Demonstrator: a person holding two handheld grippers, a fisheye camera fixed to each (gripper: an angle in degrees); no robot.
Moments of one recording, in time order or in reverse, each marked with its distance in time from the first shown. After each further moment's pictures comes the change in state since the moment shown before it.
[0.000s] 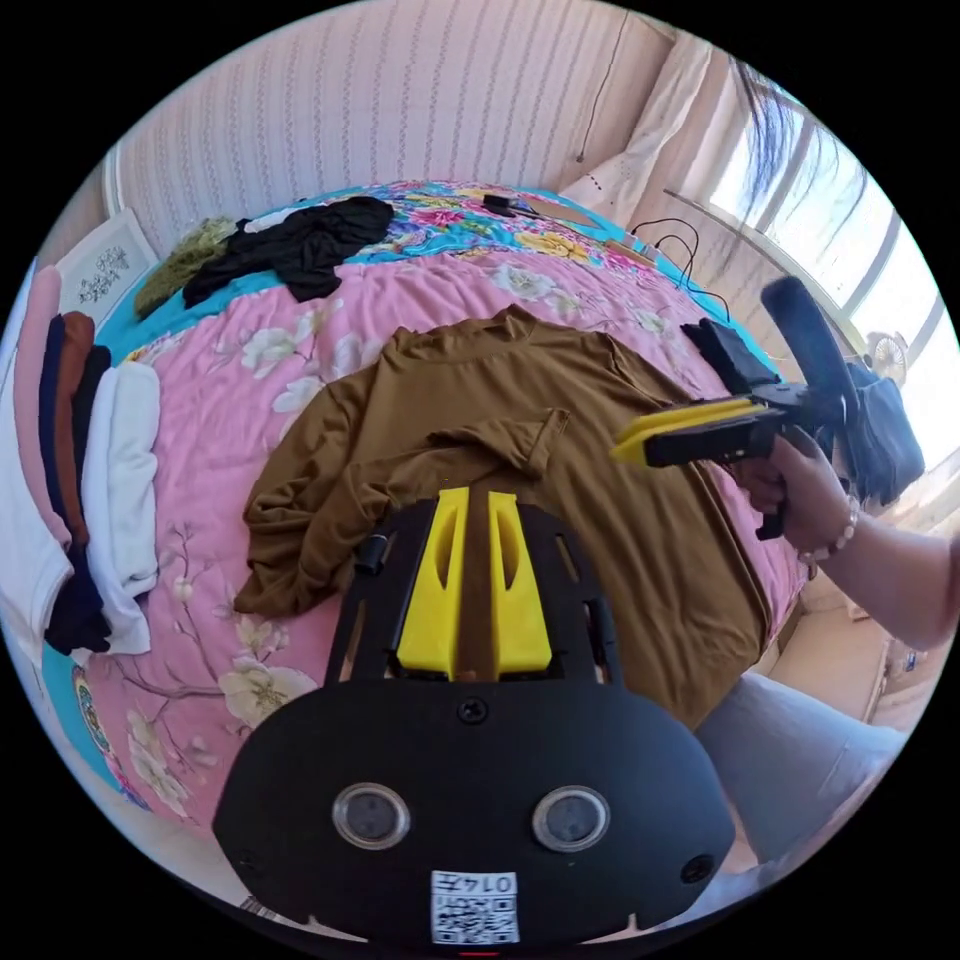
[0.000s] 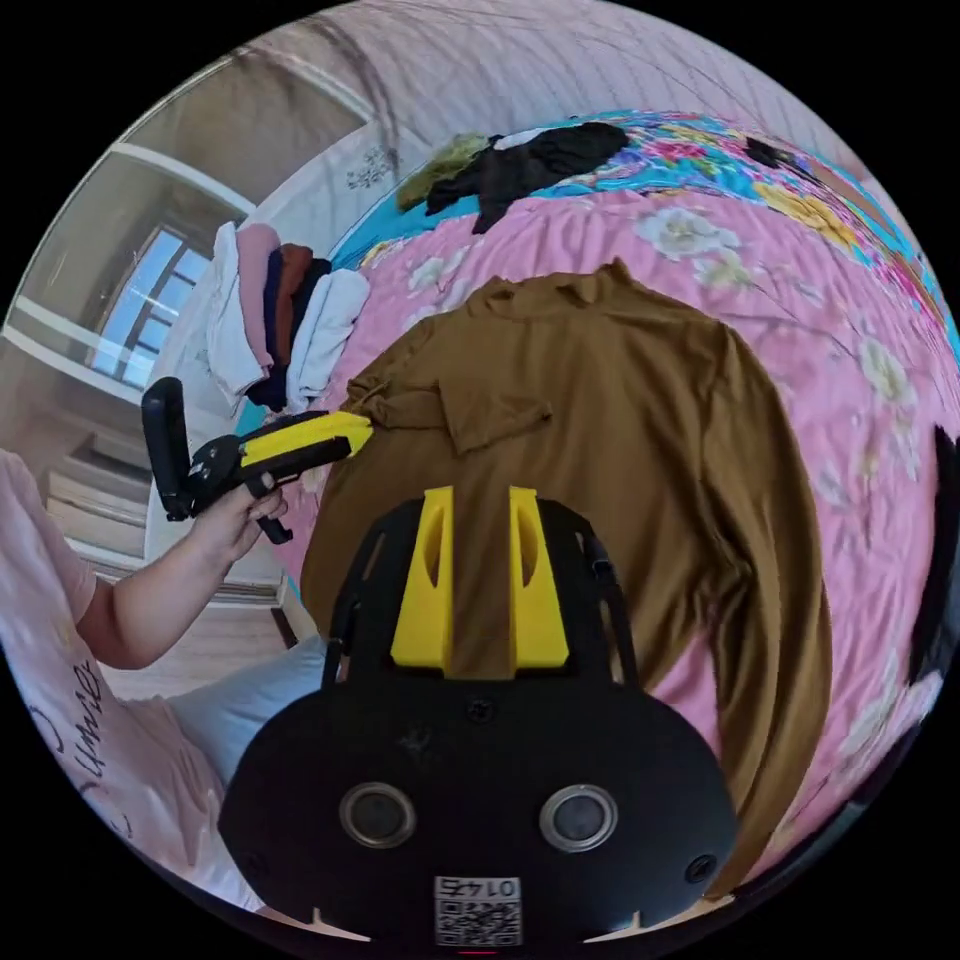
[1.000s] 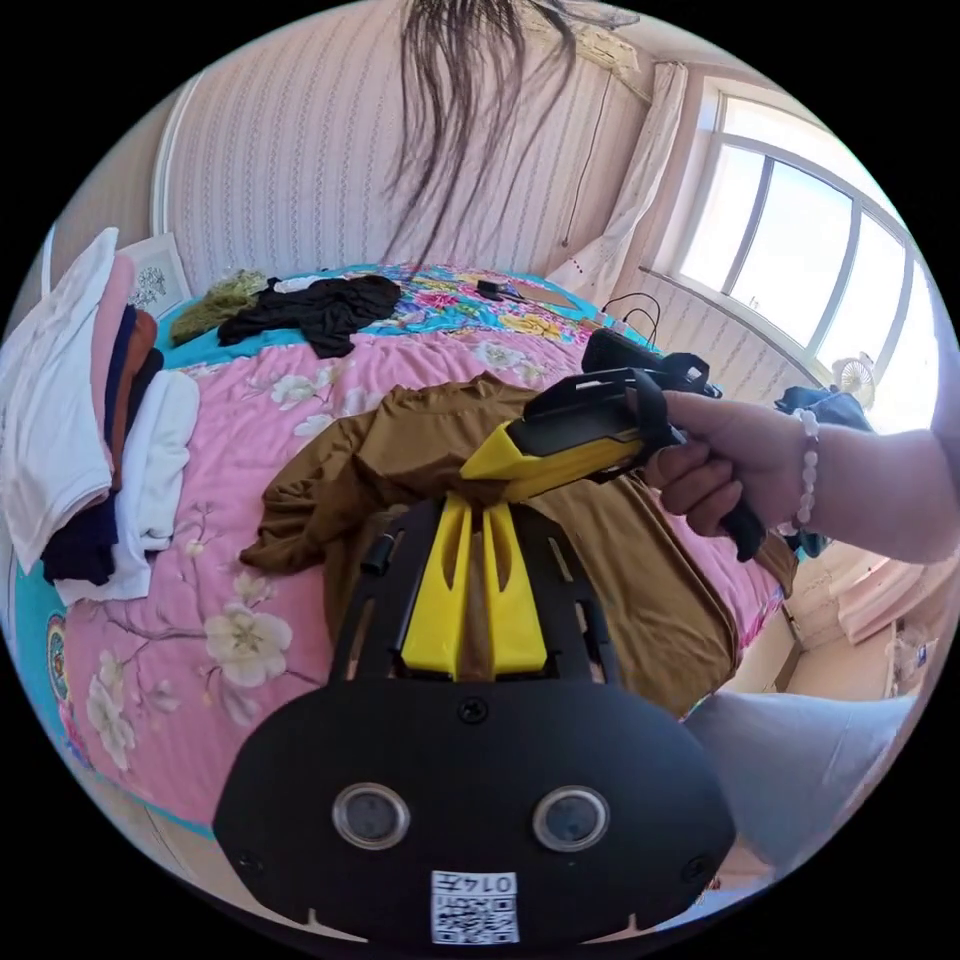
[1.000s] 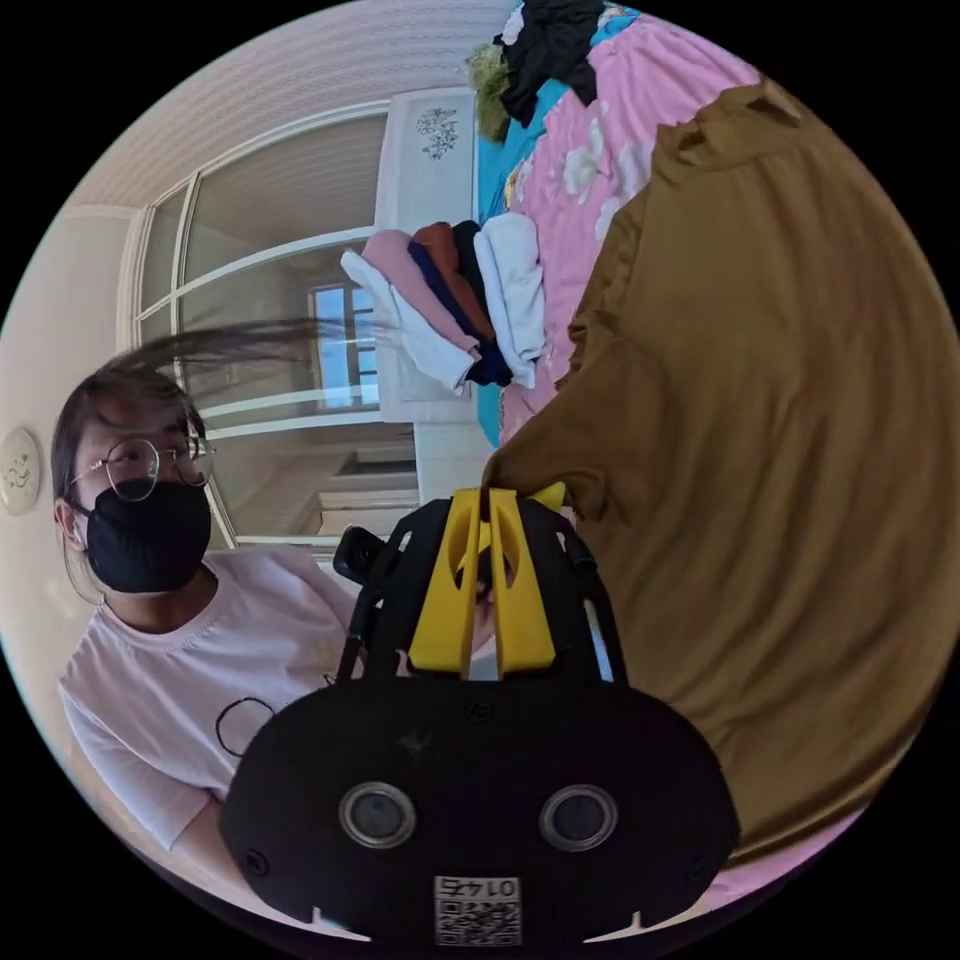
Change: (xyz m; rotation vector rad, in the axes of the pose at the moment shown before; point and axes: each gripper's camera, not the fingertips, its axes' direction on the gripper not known) left arm -0.116 0.168 -0.211 0.251 0.008 -0.041; right arm -0.148 -0.309 0.045 -0.234 -0.912 0.166
